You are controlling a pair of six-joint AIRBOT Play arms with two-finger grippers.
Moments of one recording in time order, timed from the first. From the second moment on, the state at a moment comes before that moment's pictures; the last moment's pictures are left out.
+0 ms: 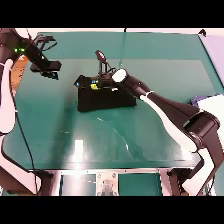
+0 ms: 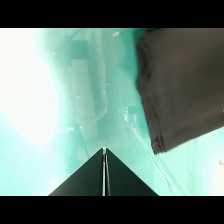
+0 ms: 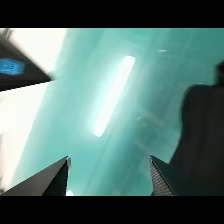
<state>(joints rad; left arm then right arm) -0.01 -1.83 2.06 1.36 -1.70 -1.48 0.62 -1.88 1.67 -0.57 0.61 1.37</state>
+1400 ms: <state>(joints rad) 0.01 -1.82 2.06 1.36 -1.67 -1.47 0.16 -1.86 1.58 -0.66 1.11 1.36</state>
